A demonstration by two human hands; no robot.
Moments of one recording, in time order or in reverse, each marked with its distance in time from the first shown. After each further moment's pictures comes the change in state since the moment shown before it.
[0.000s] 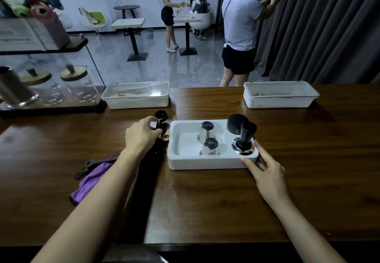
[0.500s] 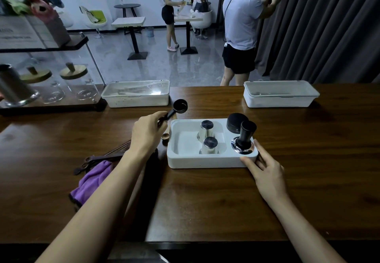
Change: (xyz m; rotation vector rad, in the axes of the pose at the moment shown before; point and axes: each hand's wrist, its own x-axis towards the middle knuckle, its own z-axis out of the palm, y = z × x) left_hand -0.014 0.024 -0.001 -0.045 0.185 0.236; right_hand -0.001 -0.004 0.000 0.034 -0.004 -0.008
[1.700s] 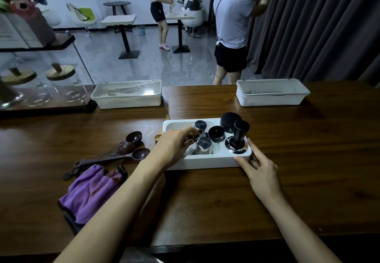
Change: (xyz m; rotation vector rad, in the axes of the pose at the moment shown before) left_hand -0.027 0.053 0.032 -0.157 -0.418 0.240; right_hand -0.003 -0.007 0.000 -0.020 0.003 0.010
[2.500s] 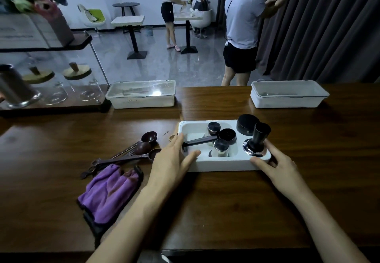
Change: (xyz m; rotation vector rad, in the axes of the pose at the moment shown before) left_hand -0.062 -0.006 -0.015 0.054 0.155 -0.201; right_hand 0.014 -0.020 -0.009 -0.223 -0.169 0.076
